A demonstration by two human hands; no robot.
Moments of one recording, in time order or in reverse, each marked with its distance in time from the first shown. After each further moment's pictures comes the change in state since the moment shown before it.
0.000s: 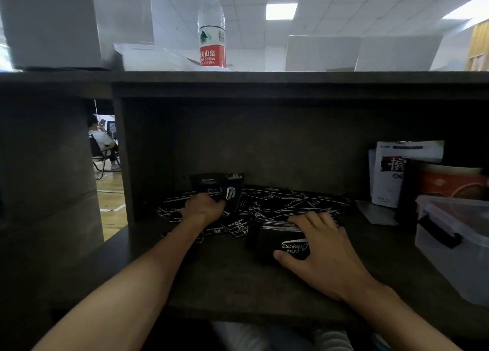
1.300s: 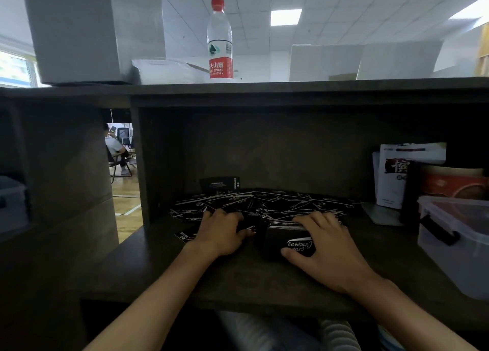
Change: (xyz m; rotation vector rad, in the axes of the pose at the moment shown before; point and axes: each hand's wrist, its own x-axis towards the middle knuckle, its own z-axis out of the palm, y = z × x) left_hand -0.086 0.000 -0.009 0.483 0.020 0.530; right_hand -0.001 0.002 -0.002 0.051 -0.002 -0.016
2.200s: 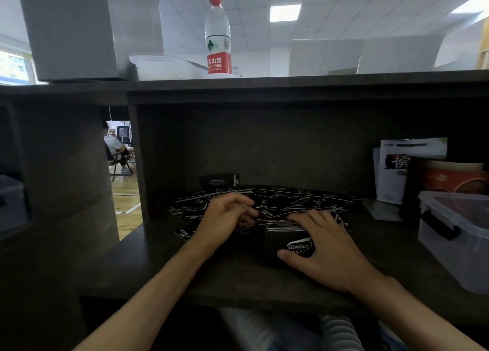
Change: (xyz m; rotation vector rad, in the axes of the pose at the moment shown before) left_hand -0.024 0.016 -0.026 -1.191 0.114 -0.010; right_hand -0.004 -0.003 -0.001 0.051 -0.001 -0.075
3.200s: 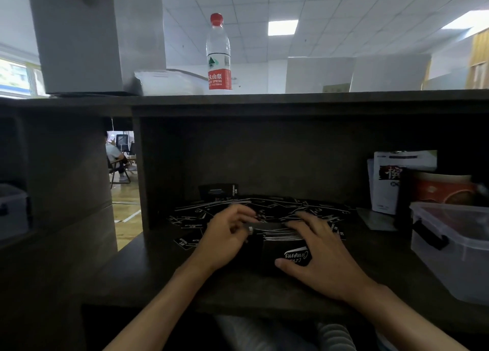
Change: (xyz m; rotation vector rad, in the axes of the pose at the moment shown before) left_hand -0.015 -0.001 0.001 0.179 -0.036 0.177; right_hand -0.001 0.002 0.002 0.047 0.000 0.011
